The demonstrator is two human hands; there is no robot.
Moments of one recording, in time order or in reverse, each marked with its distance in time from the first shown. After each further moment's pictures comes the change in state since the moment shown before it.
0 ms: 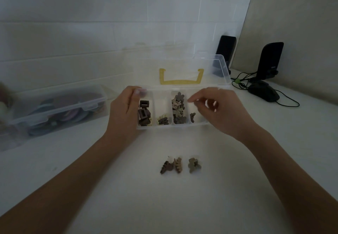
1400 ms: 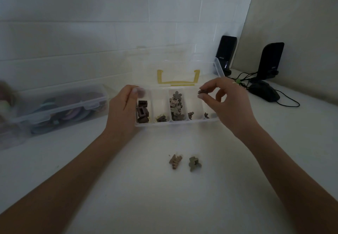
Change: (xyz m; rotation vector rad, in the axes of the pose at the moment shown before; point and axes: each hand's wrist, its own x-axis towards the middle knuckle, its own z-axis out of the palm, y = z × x) left_hand 0.004 -0.003 -0.003 -0.018 0.003 -0.023; right_hand 0.004 0.010 0.002 0.067 0.230 0.118
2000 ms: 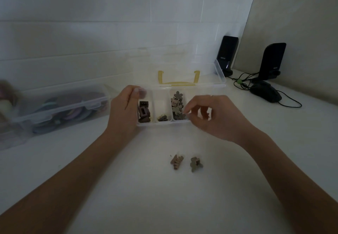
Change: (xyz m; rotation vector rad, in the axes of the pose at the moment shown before) left_hand 0.001 -0.002 0.000 0.000 0.006 -0.022; right_hand -0.010 -0.014 0.003 -0.018 -0.387 -0.172
